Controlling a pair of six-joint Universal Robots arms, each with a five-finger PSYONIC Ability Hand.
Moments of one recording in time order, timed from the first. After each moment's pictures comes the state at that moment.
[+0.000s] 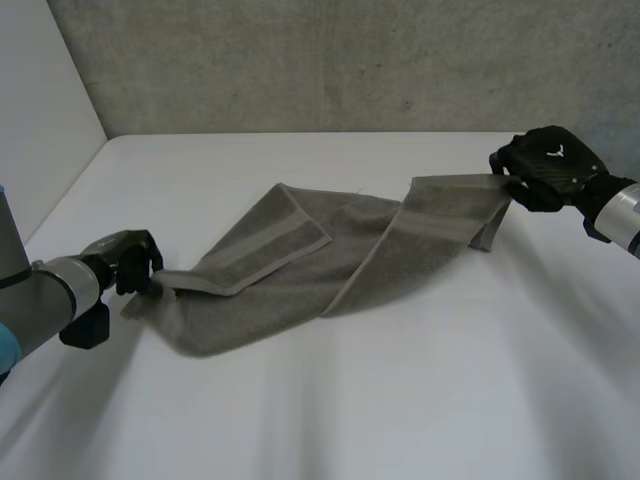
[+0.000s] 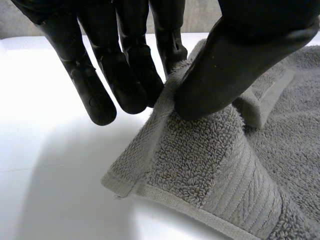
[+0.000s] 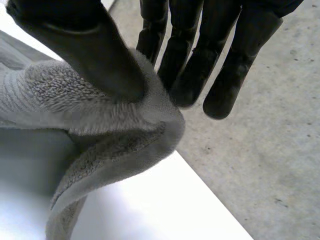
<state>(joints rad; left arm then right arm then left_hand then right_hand) 4.61 -2.00 -1.57 3.04 -1.38 3.07 1.50 -0.98 1.30 -0.30 0.70 2.75 1.25 1.31 1.32 1.35 1.12 1.16 1.15 1.18 1.17 0.99</state>
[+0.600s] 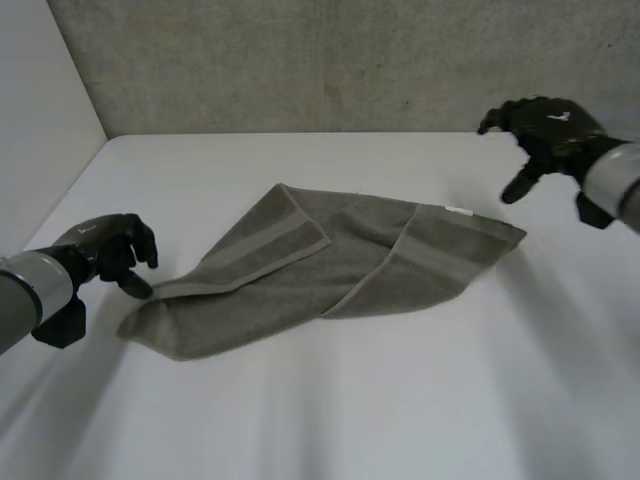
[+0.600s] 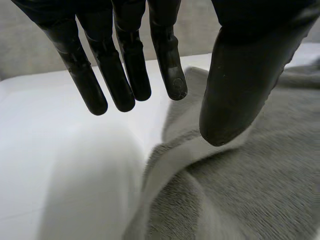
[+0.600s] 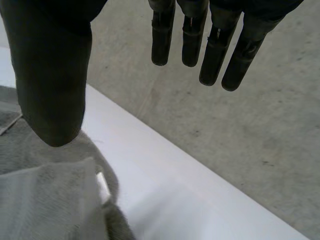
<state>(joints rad) 4.67 -1.80 -1.70 3.05 -1.26 3.17 1.67 -1.10 1.17 0.06 1.09 2.90 0.73 0.74 0.75 0.75 0.56 0.41 0.42 0.40 0.40 0.19</state>
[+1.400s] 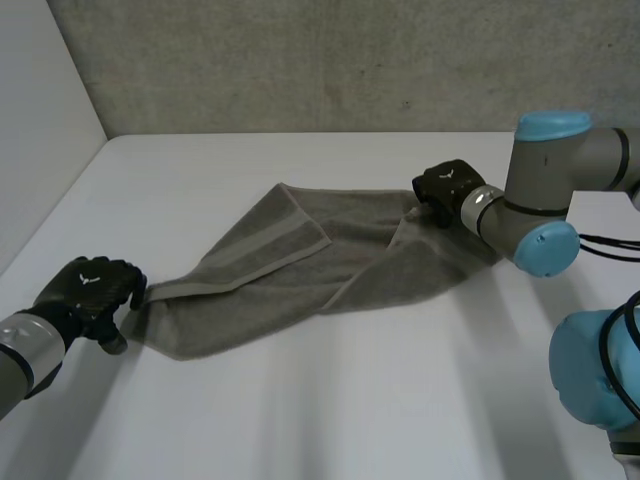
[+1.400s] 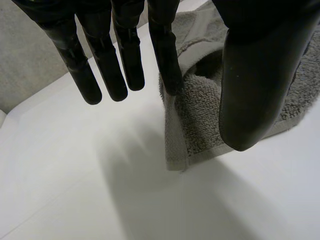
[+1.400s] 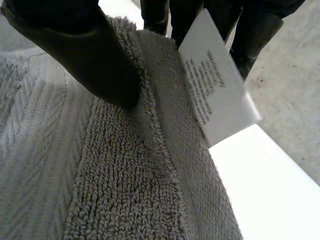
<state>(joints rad) 4.78 -1.71 -2.04 3.29 -1.16 3.64 1.91 -0.35 0.20 0.48 1.35 2.64 0.57 0.59 0.59 0.60 0.39 1.29 1.29 1.33 1.34 1.13</state>
